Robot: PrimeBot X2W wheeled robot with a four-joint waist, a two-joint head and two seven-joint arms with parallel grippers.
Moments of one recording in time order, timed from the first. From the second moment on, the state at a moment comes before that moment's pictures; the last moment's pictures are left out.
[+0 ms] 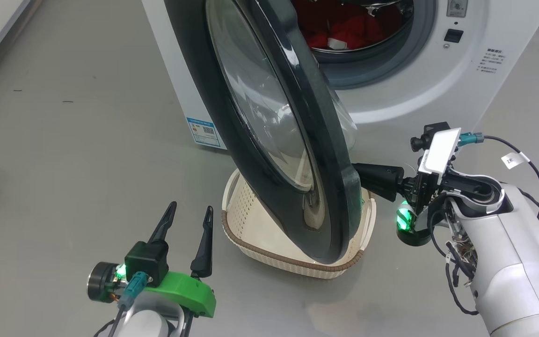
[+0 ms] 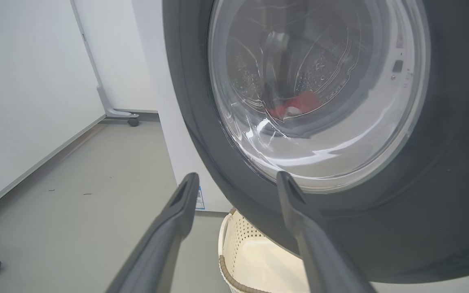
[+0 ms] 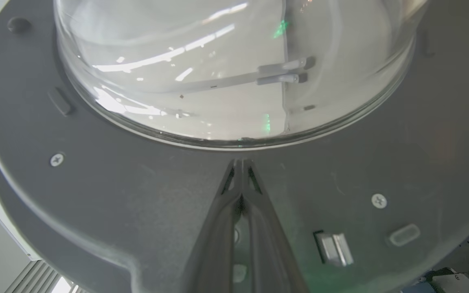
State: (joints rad) left arm -0.18 0.04 -0.42 0.28 -0.38 0.12 -0.25; right arm -0.60 -0.07 0.14 0.63 1.67 0.09 1.05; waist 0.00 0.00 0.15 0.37
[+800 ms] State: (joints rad) left arm -0.14 0.04 -0.41 0.28 -0.38 0.12 -0.25; right arm -0.54 -0.07 0.37 0.55 1.85 0.10 0.95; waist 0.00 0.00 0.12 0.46
